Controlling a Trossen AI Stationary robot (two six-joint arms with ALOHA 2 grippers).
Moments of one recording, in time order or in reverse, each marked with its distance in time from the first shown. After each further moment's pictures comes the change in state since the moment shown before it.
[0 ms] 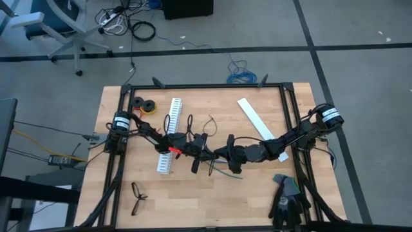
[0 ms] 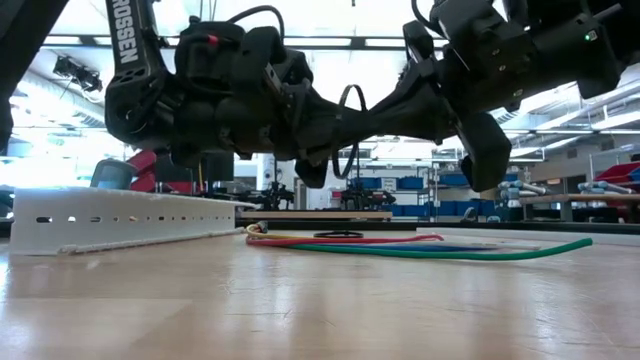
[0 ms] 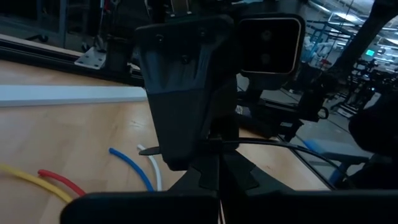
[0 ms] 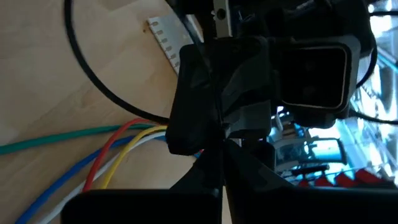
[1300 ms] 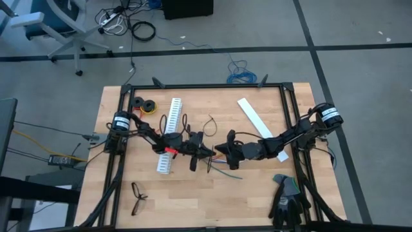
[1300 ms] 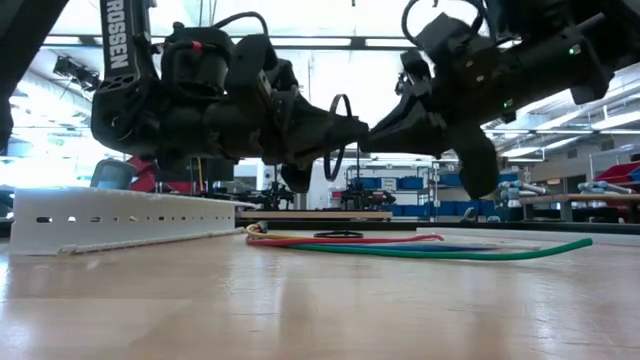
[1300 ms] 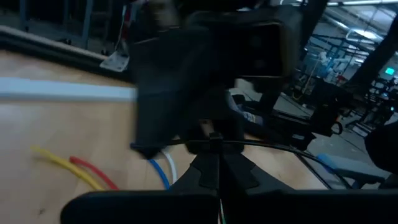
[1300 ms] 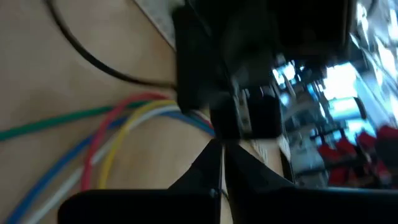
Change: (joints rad) left arm 0.003 -0.001 -0.068 0.088 -0.072 -0.051; right arm -0.036 0.000 0.000 -0.062 0.027 0.157
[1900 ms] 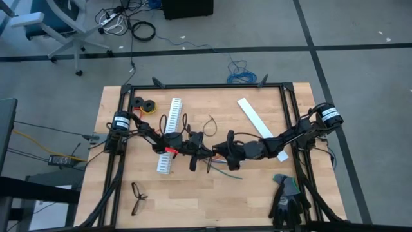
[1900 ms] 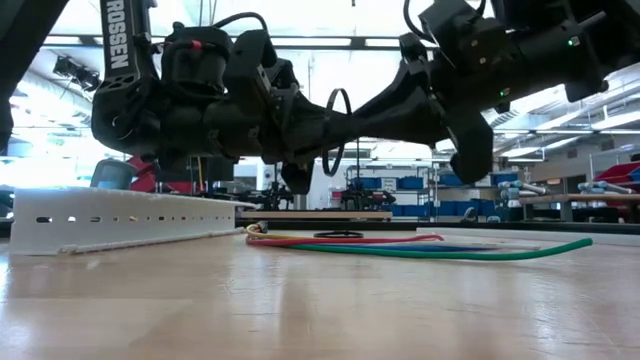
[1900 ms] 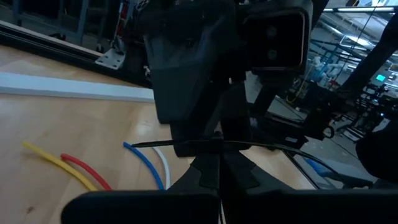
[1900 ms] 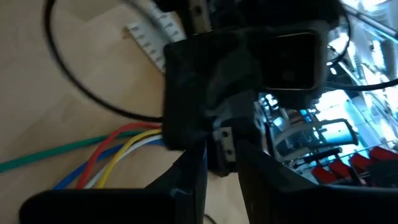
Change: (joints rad) left arm 0.003 0.000 0.001 0.007 0.013 -0.031; right arm 0.001 0.000 0.000 0.103 -0.054 -0.054
